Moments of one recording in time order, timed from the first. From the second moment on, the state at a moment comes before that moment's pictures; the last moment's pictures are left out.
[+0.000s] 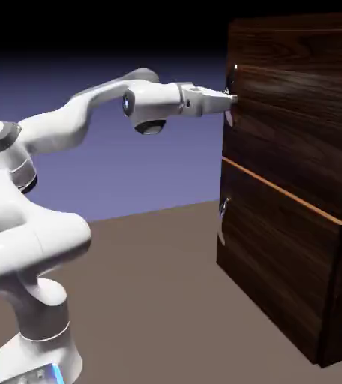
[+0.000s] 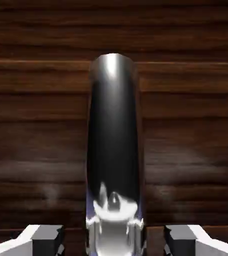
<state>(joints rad) -1.14 -1.35 1.13 -2.24 2.22 2.73 -0.29</state>
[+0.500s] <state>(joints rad) -0.69 -1.45 0.68 -2.75 2.10 2.27 -0.54</state>
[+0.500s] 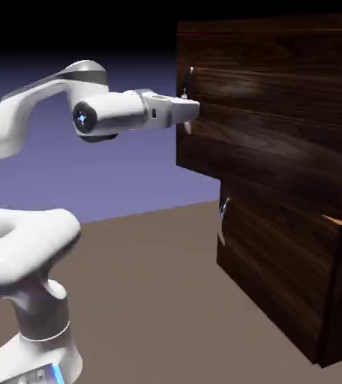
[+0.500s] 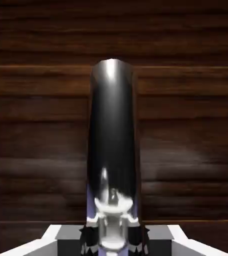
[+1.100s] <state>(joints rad) -0.58 -1.48 0.03 -2.92 1.56 1.84 -0.65</state>
